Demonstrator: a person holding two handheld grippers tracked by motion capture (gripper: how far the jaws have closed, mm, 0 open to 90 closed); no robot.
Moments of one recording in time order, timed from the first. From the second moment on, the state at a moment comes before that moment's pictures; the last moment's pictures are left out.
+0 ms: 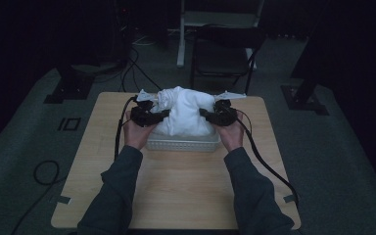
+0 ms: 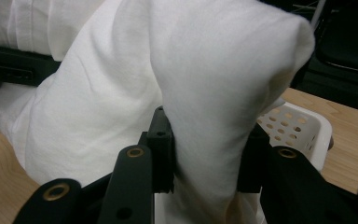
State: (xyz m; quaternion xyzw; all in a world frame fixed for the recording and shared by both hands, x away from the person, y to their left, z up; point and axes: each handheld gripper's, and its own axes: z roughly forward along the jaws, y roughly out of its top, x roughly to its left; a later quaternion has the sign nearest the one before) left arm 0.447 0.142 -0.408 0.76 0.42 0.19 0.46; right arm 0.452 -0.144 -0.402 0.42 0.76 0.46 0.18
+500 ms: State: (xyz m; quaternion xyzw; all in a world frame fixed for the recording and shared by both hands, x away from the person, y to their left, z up) left arm 0.459 0.143 -0.421 0.76 0.43 0.18 0.44; right arm 0.464 -0.138 -0.413 0.43 0.77 0.45 0.17
